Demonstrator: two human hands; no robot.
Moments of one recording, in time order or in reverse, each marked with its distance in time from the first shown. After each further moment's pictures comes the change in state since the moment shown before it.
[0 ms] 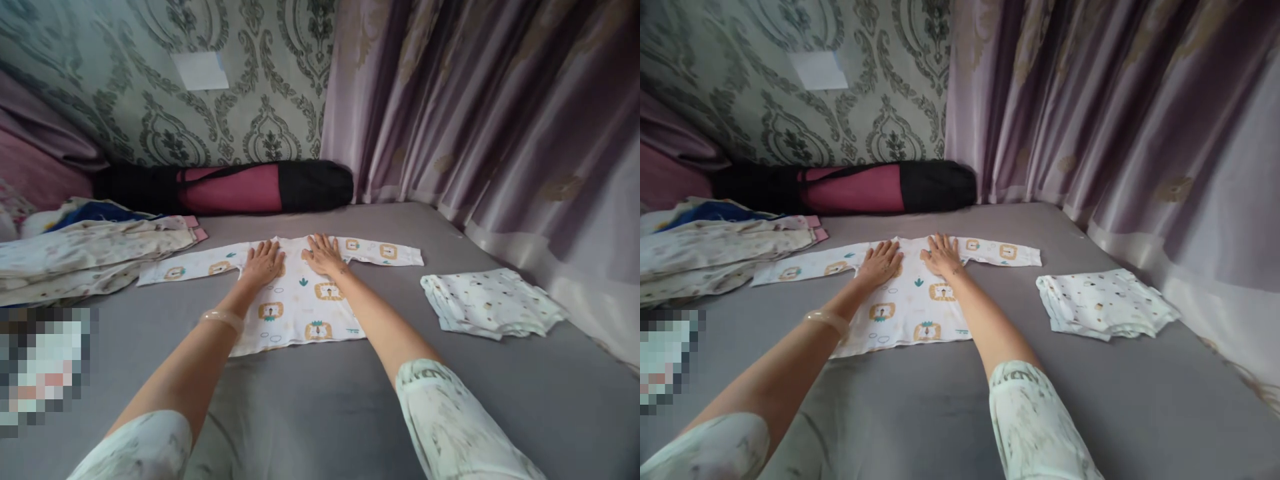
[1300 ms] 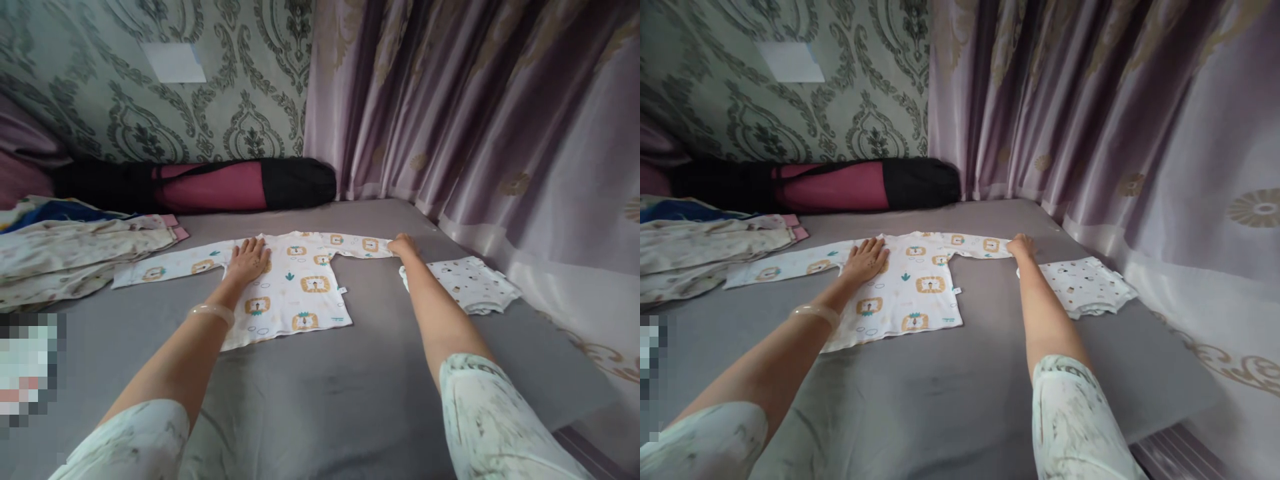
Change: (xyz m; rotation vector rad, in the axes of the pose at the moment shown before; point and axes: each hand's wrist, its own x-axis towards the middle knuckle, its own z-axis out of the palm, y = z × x) left_hand 0.004 -0.004 0.007 0.005 0.022 0.002; right_hand -0.076 0.201 -0.082 0.000 0.117 0.936
